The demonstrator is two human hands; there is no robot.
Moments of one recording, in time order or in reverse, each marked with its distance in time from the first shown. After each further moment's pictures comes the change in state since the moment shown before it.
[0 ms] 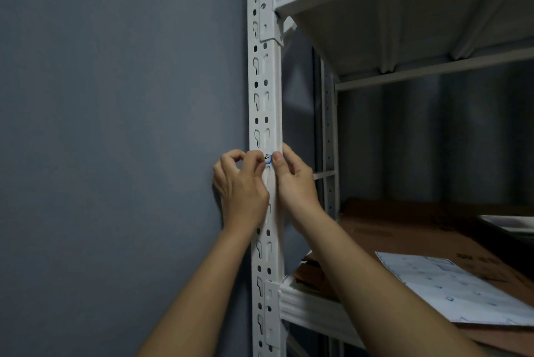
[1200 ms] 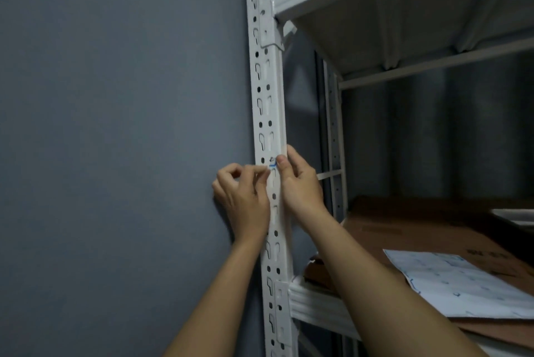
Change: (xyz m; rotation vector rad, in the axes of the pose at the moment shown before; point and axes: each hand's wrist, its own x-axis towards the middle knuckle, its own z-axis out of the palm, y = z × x) left_hand -0.012 -0.004 -0.007 -0.058 0.081 -0.101; right_hand -0.004 0.003 0.001 -0.062 0.003 -0.008
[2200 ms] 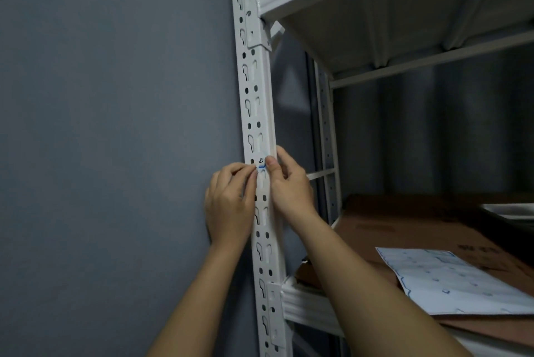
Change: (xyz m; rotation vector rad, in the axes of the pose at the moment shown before) left_hand 0.009 -0.002 -0.014 0.011 -0.089 0.221; right_hand -0.003 -0.006 -0.001 -0.026 0.011 0.018
